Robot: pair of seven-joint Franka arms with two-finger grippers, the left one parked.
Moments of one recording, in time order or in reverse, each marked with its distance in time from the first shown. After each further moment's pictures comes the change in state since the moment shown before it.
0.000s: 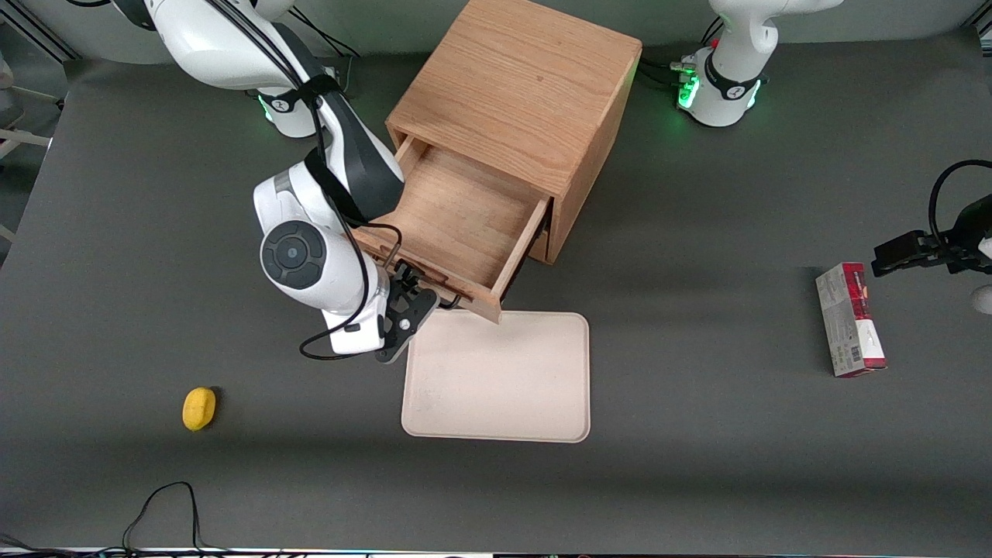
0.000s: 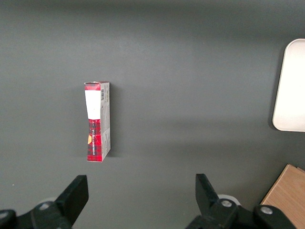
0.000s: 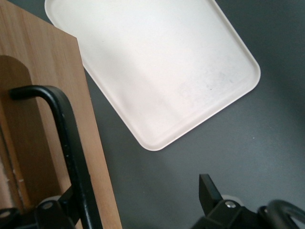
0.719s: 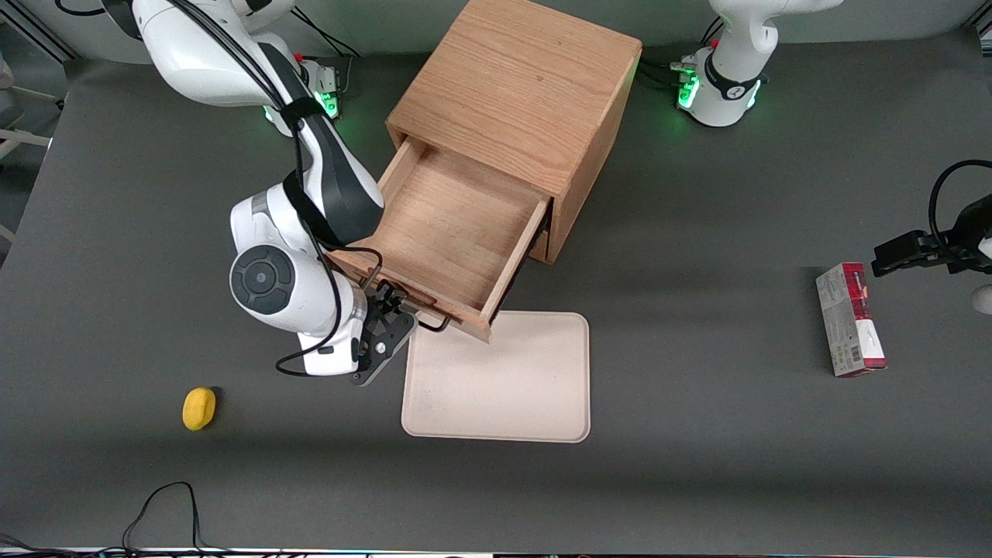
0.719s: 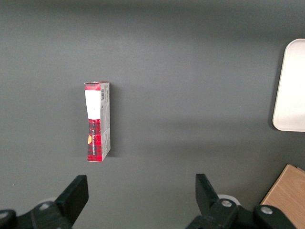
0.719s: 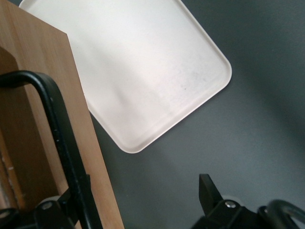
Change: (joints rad) arm -0.055 0.053 0.000 0.067 0.000 -0.001 -0.002
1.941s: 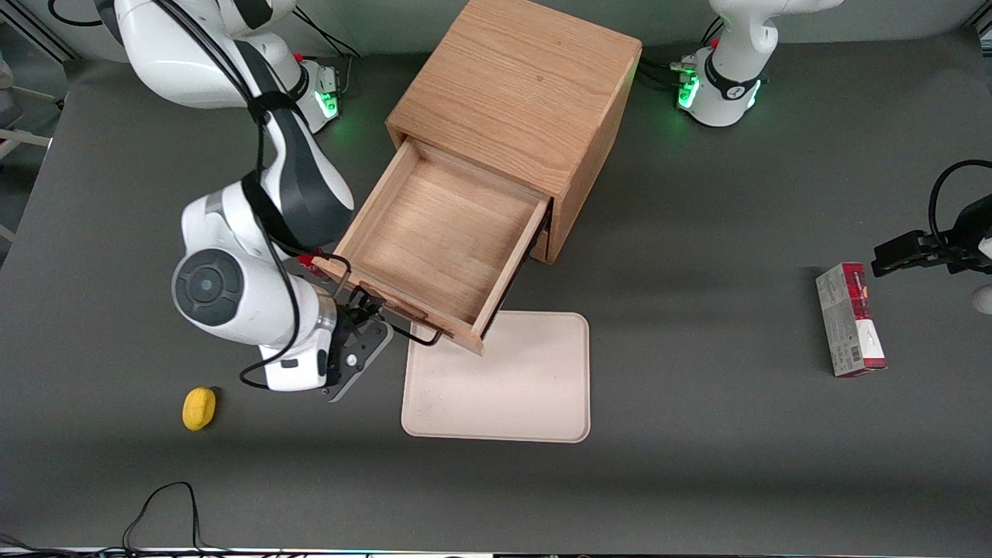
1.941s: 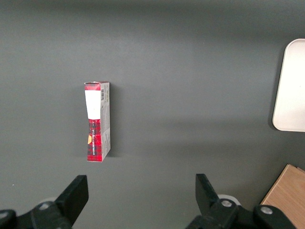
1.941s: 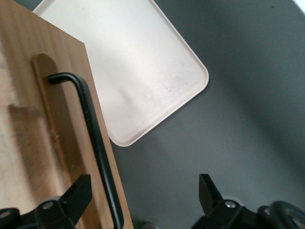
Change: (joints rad) arm -0.049 0.028 -0.003 0.211 0.000 -0.169 -0.034
